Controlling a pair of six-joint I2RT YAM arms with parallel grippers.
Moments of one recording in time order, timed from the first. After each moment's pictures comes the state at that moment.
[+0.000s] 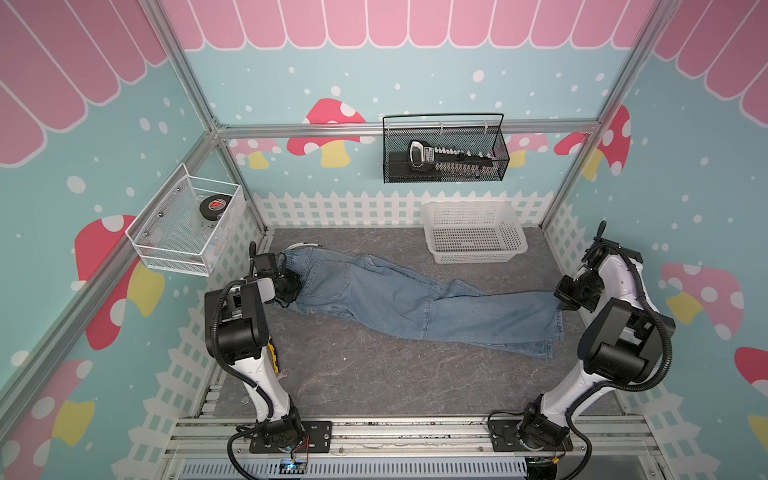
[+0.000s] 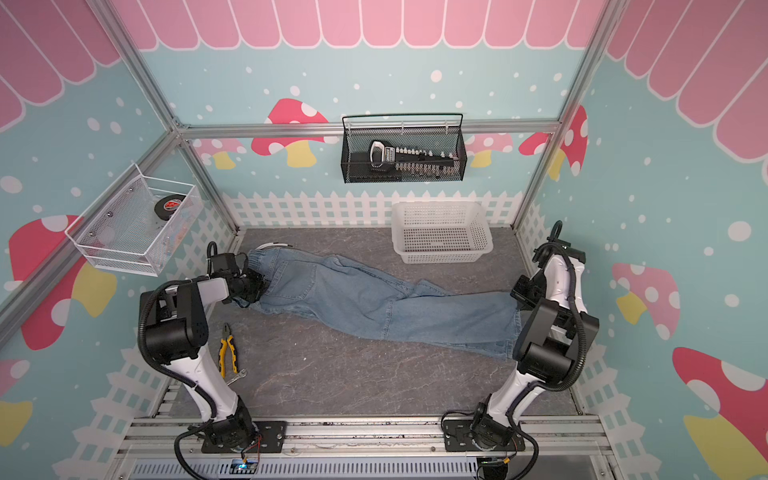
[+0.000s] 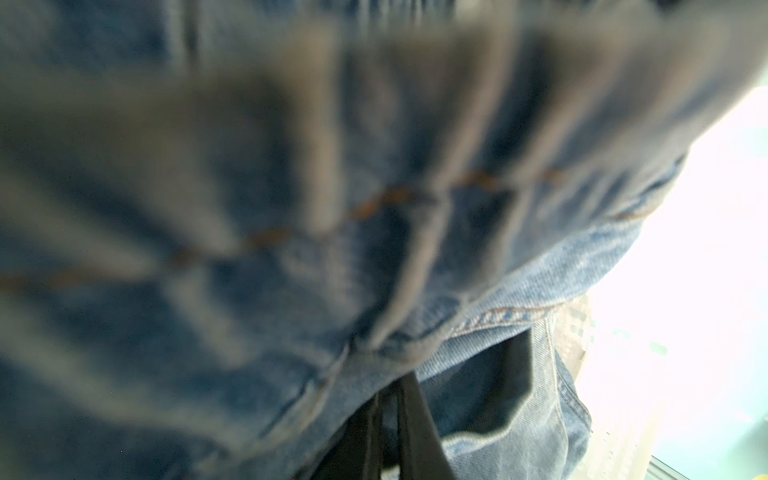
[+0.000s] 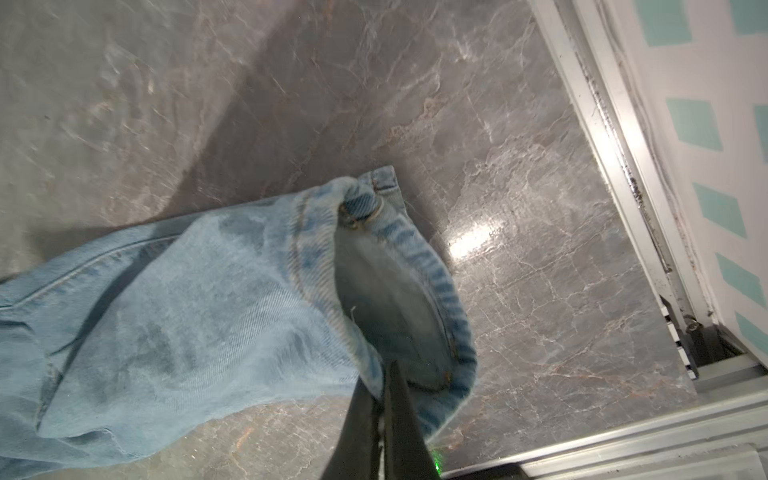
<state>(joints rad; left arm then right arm) 0.29 1.95 1.12 -0.11 0.42 -0.91 -0.48 1.78 1.51 -1.27 -0.09 0.15</state>
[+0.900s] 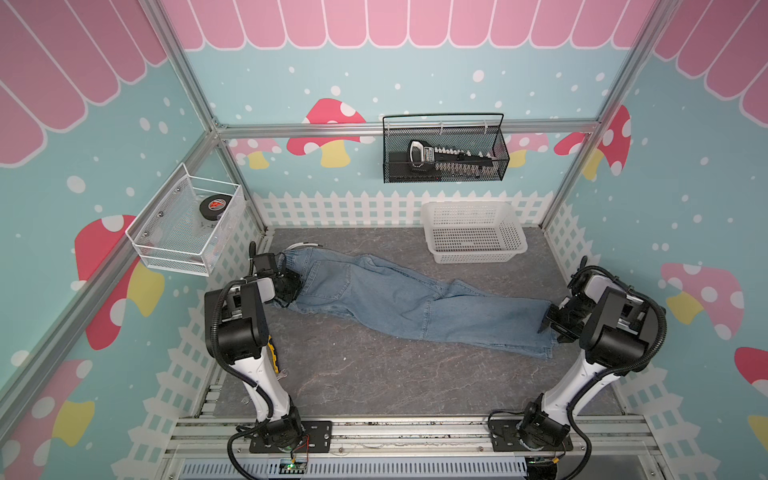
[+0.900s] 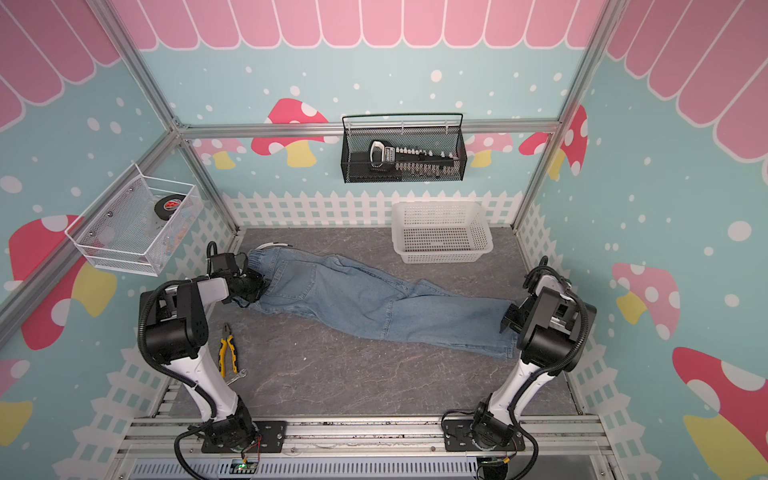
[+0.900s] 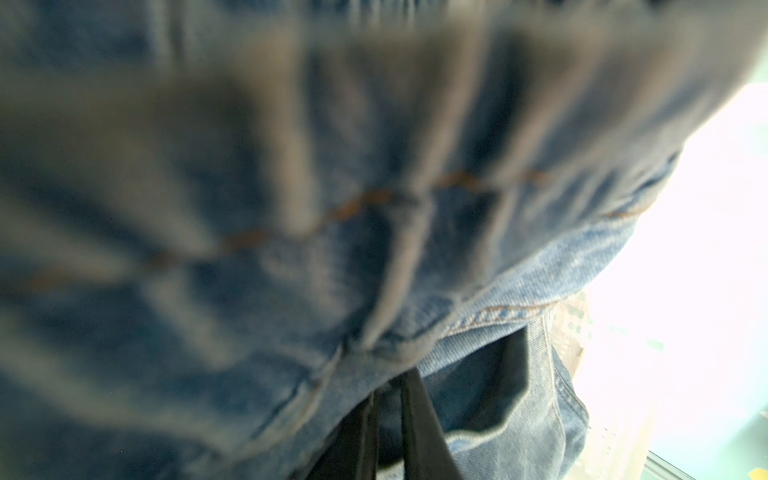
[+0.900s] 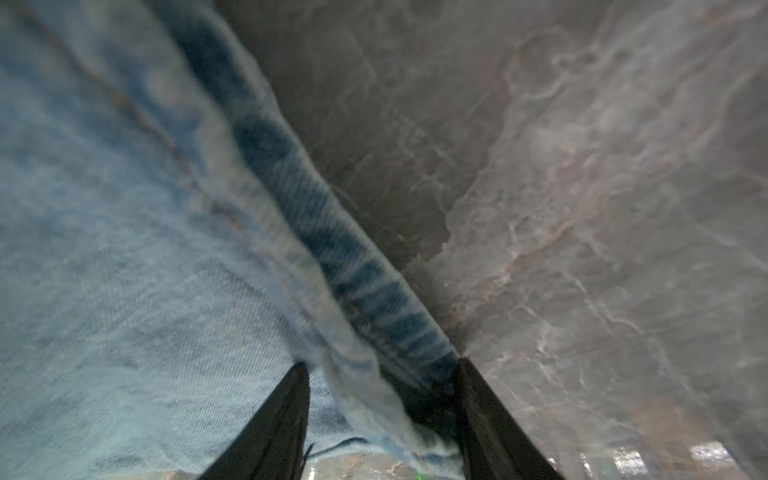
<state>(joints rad) 0.29 1.95 1.12 -0.11 0.43 -0.91 -0.51 1.90 1.24 -1.06 -0.11 0.10</state>
